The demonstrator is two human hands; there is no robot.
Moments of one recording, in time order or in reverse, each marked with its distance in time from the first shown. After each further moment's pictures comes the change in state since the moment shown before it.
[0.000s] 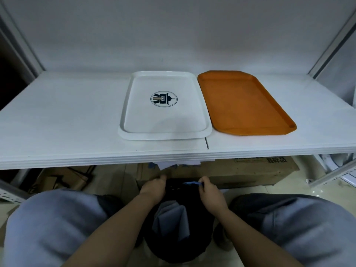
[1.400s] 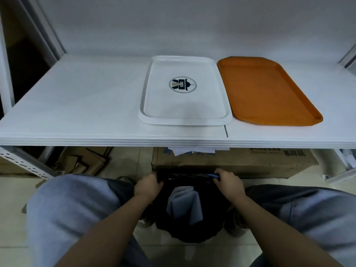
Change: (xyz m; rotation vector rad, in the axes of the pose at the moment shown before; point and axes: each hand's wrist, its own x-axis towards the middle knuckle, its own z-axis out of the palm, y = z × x) left_hand -0.048 -0.050 0.027 -0.306 0.146 -0.328; right_hand 0.006 0.004 0.002 -0.437 0.015 -0.026
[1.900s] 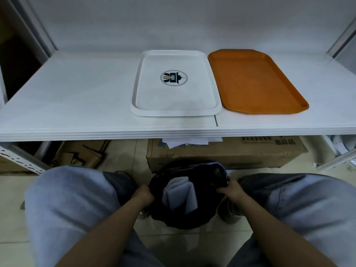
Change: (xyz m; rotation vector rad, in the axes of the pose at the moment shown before) left_hand -0.016 -0.028 0.044 -0.154 -0.350 -0.123; right_hand -0.036 0.047 0.026 0.870 -0.193 0.366
